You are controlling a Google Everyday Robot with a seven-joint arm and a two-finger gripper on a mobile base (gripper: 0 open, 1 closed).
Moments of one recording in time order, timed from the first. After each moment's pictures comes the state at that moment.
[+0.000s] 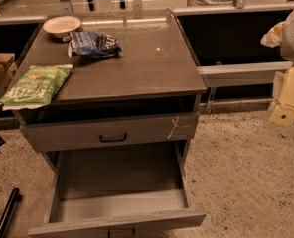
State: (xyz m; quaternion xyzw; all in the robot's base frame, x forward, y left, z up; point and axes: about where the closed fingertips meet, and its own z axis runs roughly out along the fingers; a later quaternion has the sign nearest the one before) arm 0.438 -0.217 0.976 -0.60 0.78 -0.03 0.16
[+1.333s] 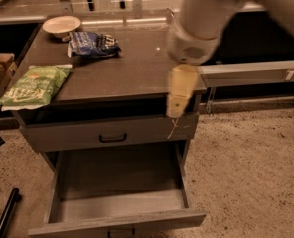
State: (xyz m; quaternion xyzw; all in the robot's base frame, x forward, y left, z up) arm 0.514 -0.071 0.924 -0.68 0.72 0.00 0.15
